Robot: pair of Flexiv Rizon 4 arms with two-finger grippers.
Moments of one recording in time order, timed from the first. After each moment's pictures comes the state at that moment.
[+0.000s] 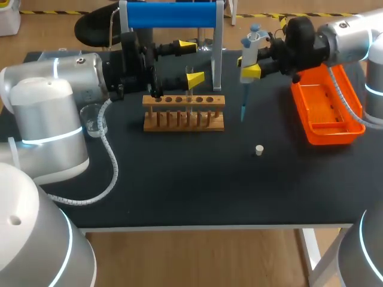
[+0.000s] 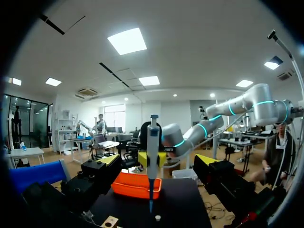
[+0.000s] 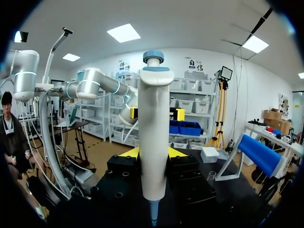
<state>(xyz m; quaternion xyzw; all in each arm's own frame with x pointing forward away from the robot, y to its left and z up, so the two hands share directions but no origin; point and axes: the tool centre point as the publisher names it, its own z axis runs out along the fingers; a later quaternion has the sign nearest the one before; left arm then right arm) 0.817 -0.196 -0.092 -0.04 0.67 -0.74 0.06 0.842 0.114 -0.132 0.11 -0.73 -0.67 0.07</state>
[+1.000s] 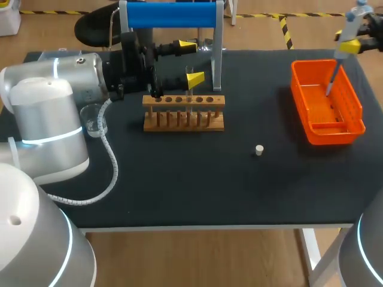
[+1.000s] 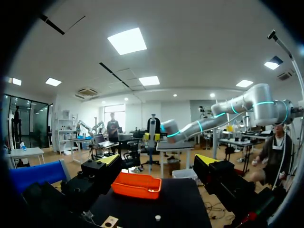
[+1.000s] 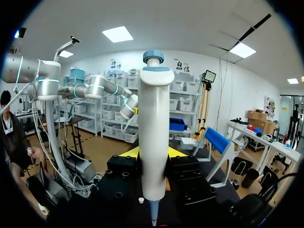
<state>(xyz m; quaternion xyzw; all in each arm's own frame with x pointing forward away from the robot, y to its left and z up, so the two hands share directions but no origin) 0.817 -0.196 -0.092 -0.04 0.67 -0.74 0.06 0.886 -0.104 -0.103 0.08 -0.74 -0.67 0.02</state>
